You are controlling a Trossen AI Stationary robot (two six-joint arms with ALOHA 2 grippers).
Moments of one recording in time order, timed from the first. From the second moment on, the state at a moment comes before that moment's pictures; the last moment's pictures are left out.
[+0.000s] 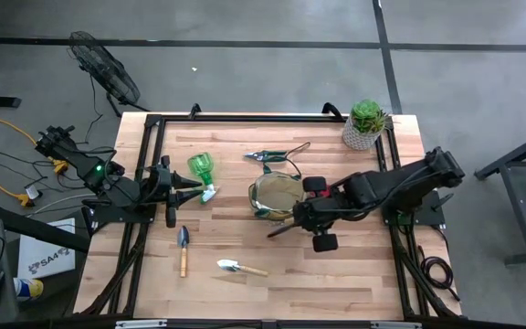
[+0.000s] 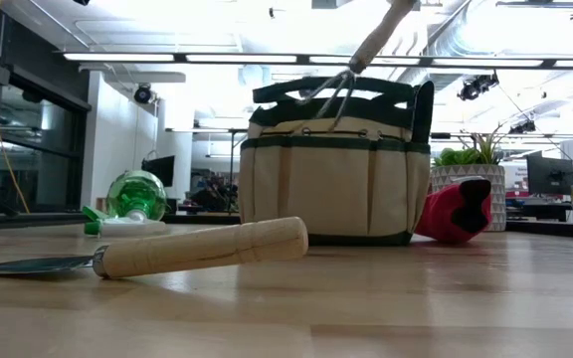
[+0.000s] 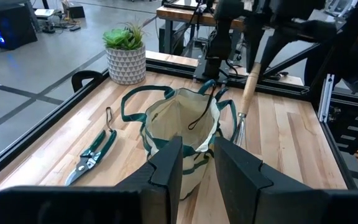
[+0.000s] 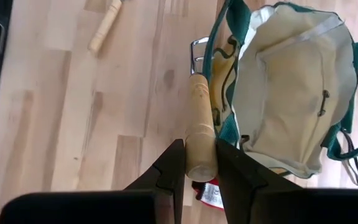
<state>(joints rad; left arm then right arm) -0.58 0.73 0.86 -0.46 -0.77 -0.37 0.34 1.64 1.69 -1.23 0.17 0.18</state>
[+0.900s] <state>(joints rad) -0.58 0.73 0.86 -0.46 -0.76 -0.37 0.32 1.66 1.69 -1.34 0.23 0.26</state>
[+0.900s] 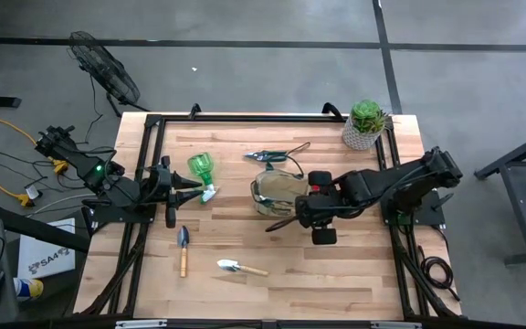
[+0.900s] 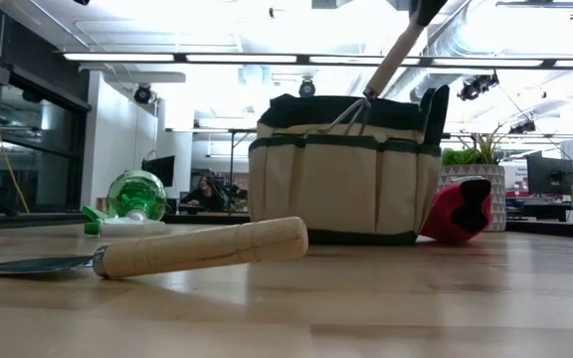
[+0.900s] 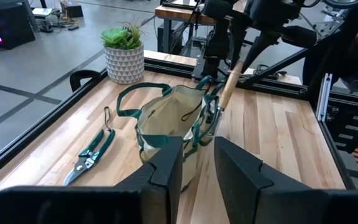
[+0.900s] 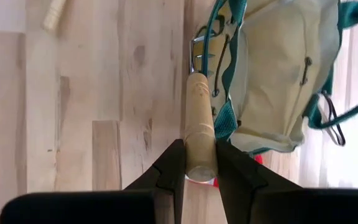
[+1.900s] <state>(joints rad) -0.58 0.73 0.86 -0.47 -0.75 -0.39 0.16 1.66 1.69 -1.33 0.14 0.43</state>
